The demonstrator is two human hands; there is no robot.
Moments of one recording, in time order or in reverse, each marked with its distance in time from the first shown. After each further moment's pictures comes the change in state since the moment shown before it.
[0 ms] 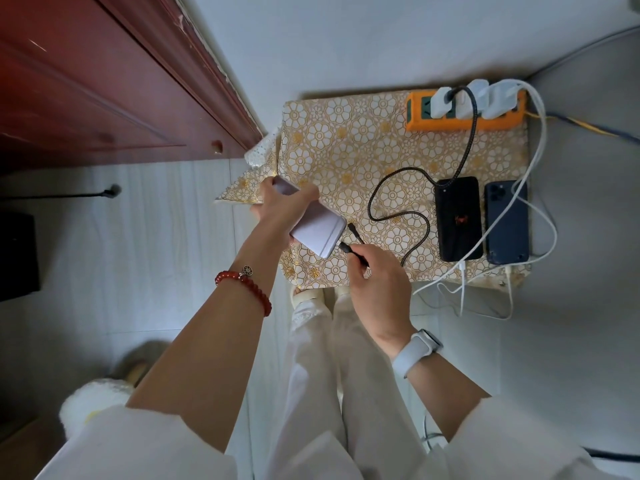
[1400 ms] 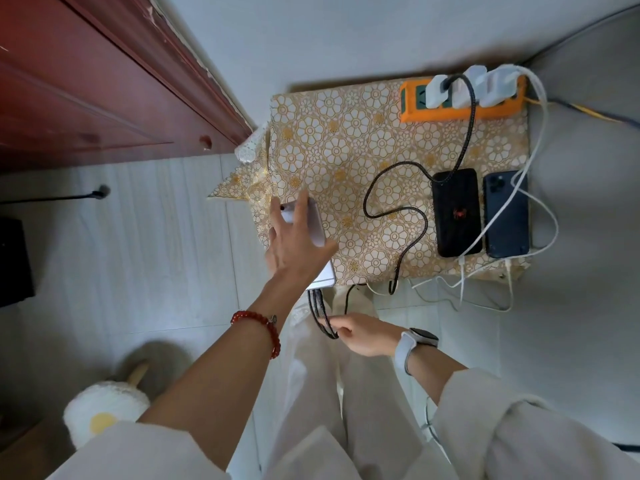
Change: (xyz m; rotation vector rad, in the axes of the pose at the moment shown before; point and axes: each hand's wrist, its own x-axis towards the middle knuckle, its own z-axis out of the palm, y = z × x) left_hand -0.014 -0.051 0.022 0.756 0.091 0.421; right_hand -0.025 0.057 0.026 -0.060 -1.348 0.241
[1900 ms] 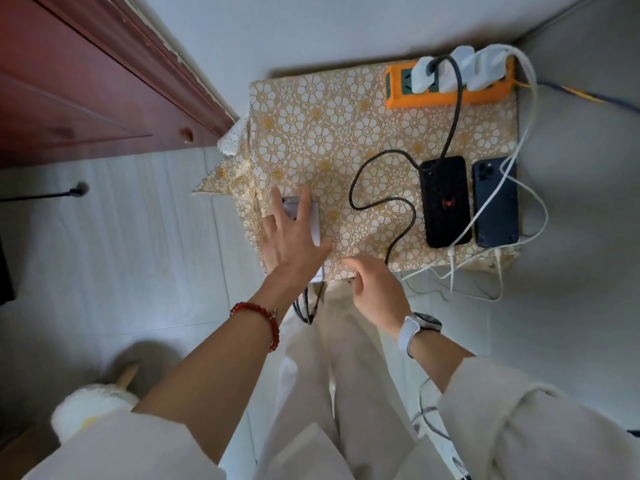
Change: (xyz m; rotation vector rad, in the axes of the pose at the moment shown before) left_hand 0.005 0.004 0.025 0.217 0.003 0.101; right_hand -0.005 0.018 -0.026 -0.069 0.810 -0.076
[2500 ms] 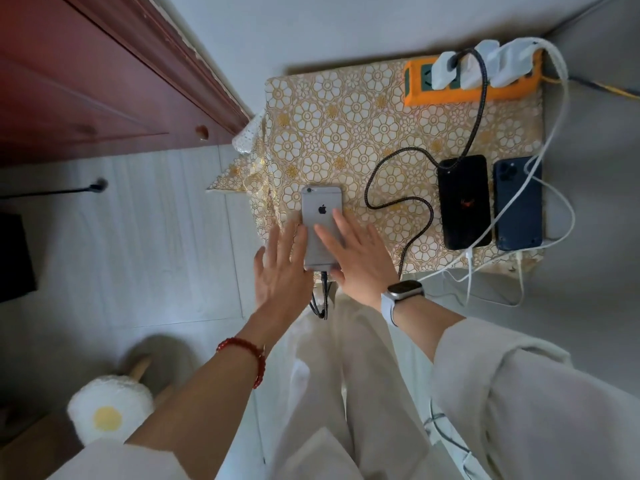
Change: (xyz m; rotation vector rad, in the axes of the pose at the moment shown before) left_hand -0.029 -0.065 0.032 0.250 0.058 0.190; right_hand 0.046 -0.018 0.013 -0.460 -0.075 -0.323
